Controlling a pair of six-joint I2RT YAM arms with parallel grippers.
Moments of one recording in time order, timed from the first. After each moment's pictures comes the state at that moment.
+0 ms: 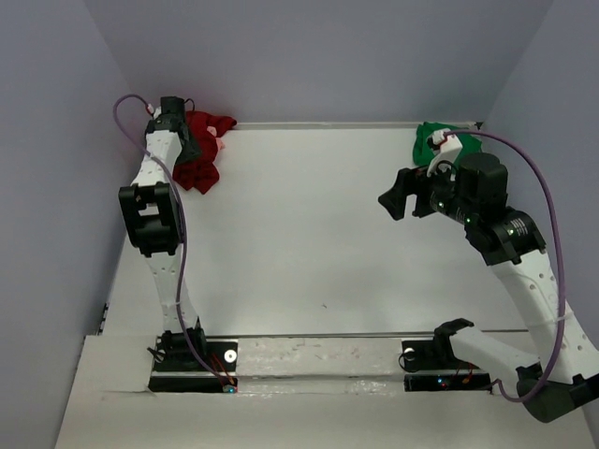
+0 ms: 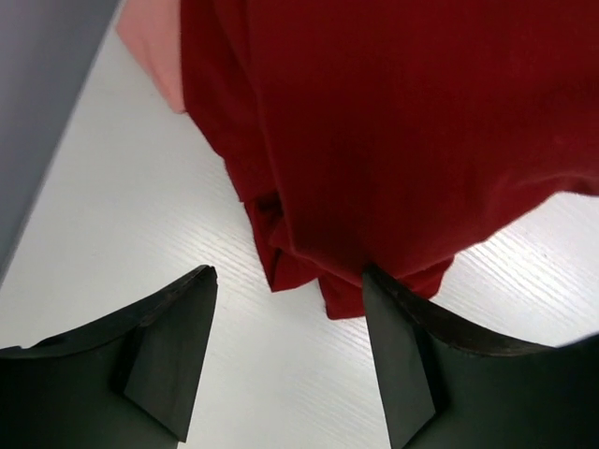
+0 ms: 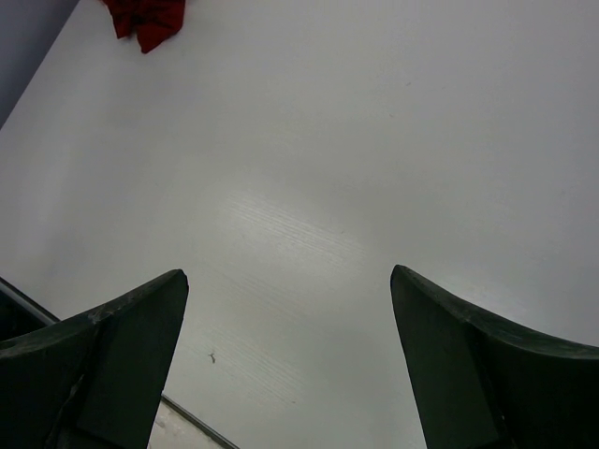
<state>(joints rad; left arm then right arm) 0.08 2.20 2.03 -0.80 -0.32 -0.38 0.36 0.98 1.27 -0.68 -0.22 0.17</state>
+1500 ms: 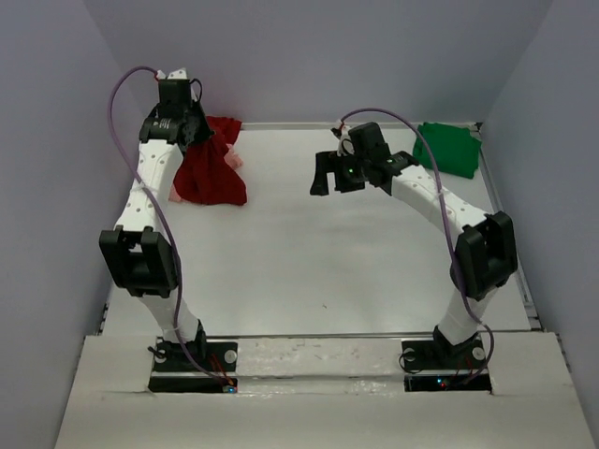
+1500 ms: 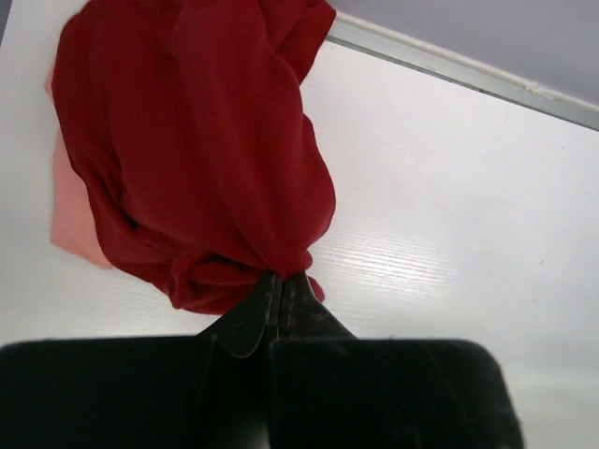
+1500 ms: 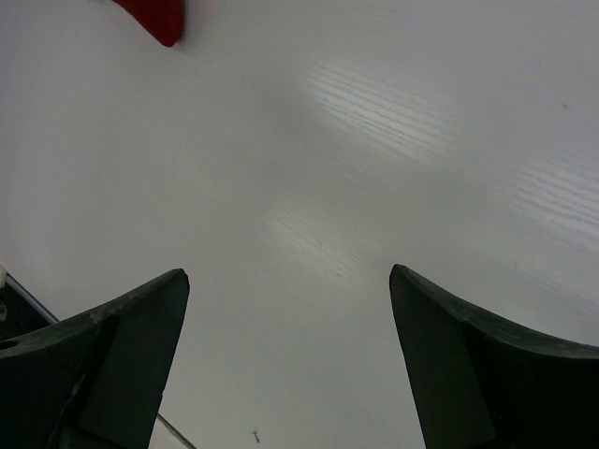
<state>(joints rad) -0.05 1.77 1.83 -0.68 -0.07 -0.34 0.48 1.73 1.50 -0.50 -0.30 0.32</state>
